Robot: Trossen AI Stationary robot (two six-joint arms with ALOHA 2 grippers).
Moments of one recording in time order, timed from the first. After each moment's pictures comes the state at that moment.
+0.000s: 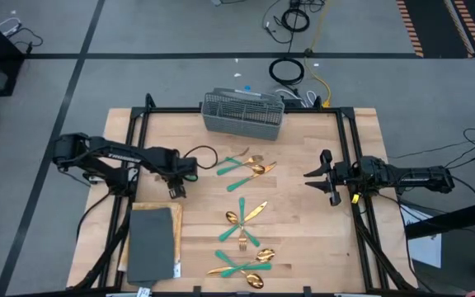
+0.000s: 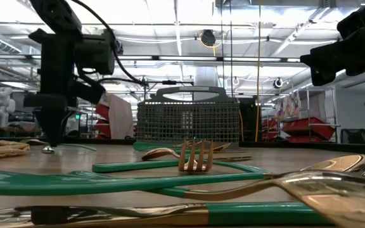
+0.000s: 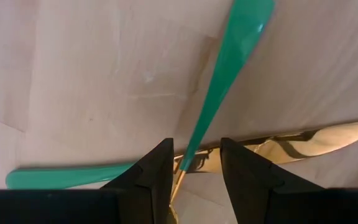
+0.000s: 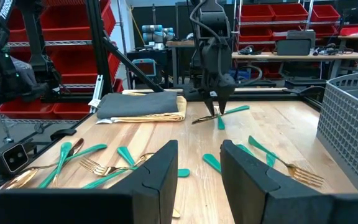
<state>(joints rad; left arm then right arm) 0.12 1.43 0.67 -0.81 -0.11 -0.23 0.01 0.04 0.02 0.03 -0.08 0.07</state>
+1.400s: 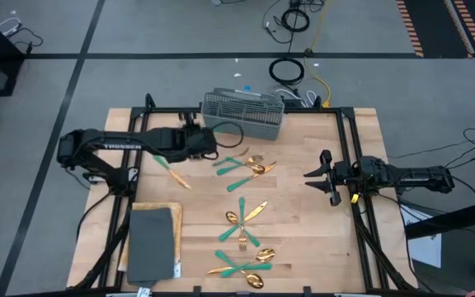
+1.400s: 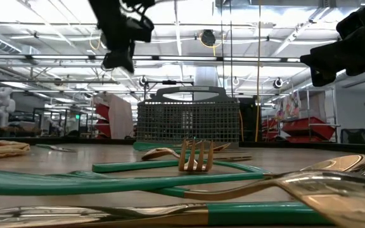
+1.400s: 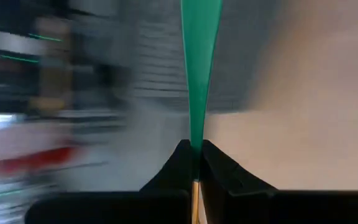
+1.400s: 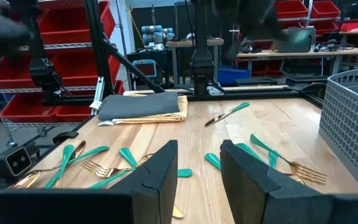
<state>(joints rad) 0.13 1.47 1.21 -0.81 -0.97 0.42 0.01 0.04 0.02 0.03 -0.08 0.09</state>
